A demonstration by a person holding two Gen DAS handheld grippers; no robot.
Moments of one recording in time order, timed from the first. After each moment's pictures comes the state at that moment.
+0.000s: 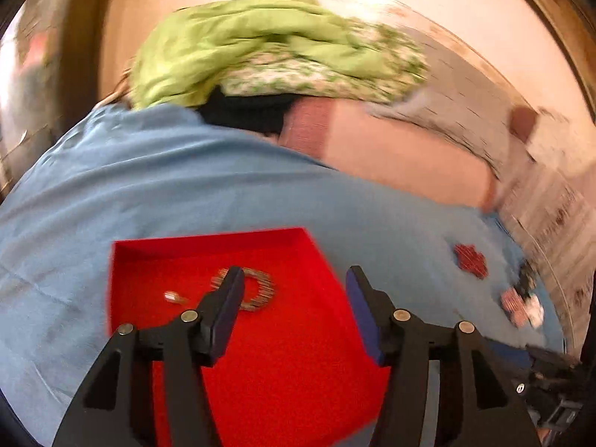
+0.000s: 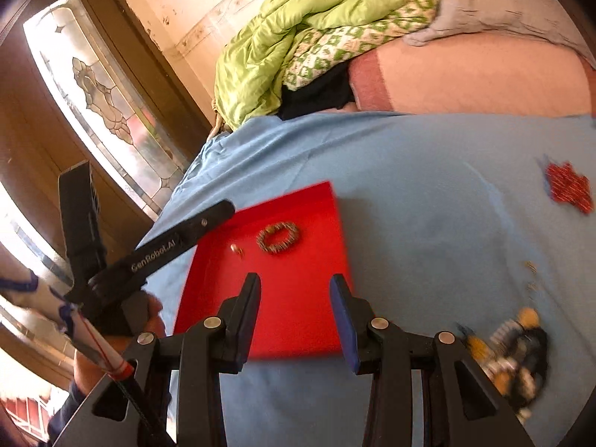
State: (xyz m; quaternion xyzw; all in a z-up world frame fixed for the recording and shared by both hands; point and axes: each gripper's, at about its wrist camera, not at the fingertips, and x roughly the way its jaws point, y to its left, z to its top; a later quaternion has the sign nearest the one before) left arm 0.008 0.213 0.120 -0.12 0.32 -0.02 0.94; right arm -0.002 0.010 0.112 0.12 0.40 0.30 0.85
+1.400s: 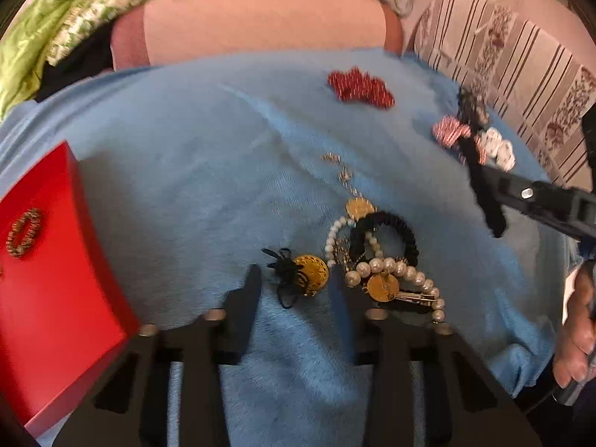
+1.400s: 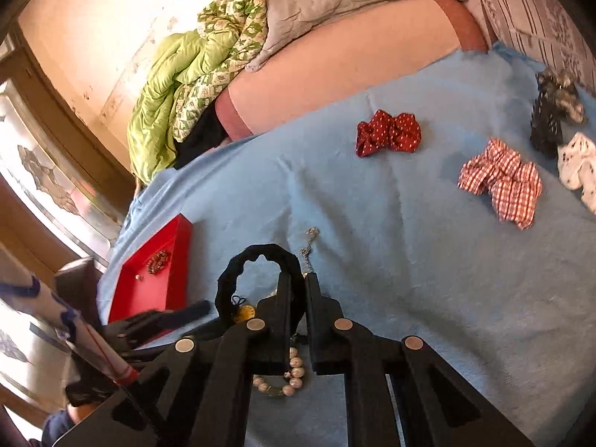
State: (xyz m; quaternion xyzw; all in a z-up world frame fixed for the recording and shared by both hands) left arm 0.025 -0.005 0.020 0.03 0.48 -0.17 0.86; right arm -0.014 -0.206 0.056 0.22 0.40 0.18 0.87
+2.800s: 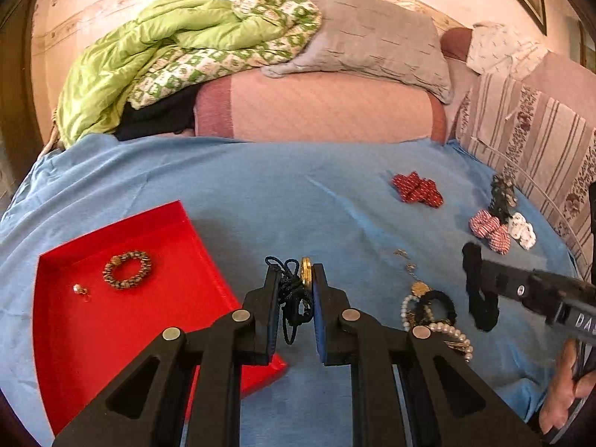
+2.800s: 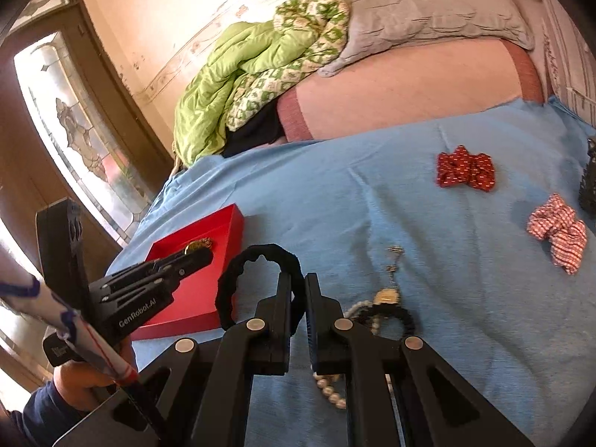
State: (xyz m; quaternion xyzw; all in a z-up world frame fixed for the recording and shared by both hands) left arm 0.000 0.075 0.093 -0.01 0.34 -0.08 0.94; right arm -0.023 -0.123 0.084 0.15 0.35 0.25 0.89
